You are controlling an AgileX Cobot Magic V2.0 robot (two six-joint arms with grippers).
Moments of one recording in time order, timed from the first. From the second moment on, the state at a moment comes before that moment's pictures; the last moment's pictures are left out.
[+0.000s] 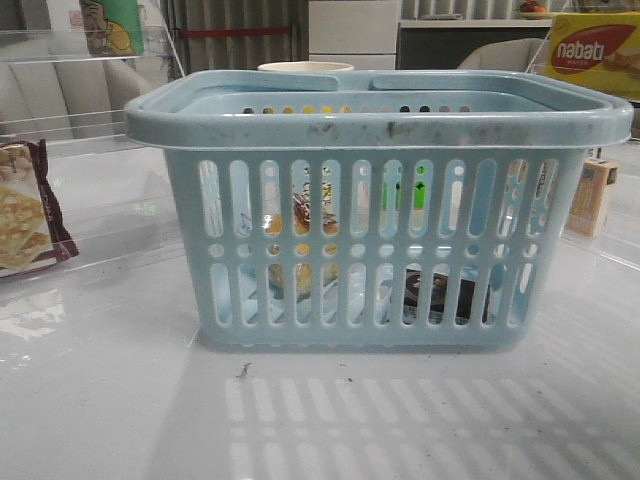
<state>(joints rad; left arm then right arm) -0.21 0.29 -0.40 -0.07 0.39 0.19 0.38 0.56 -0.72 -0.03 0.78 -0.06</state>
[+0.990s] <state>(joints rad) -0.08 -0.01 0.01 0.04 0.07 -0.01 0.38 0.56 -0.72 -0.03 0.78 -0.06</state>
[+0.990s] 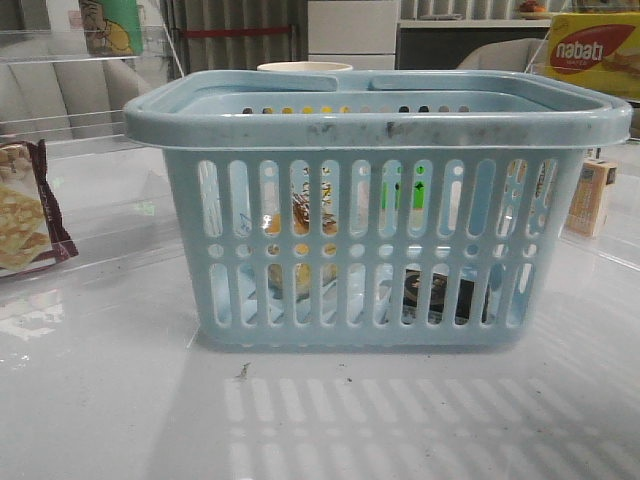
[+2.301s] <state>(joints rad) -0.05 -0.01 0.01 0.04 0.02 0.00 0.38 0.56 -0.72 -0.03 0.78 -0.06</state>
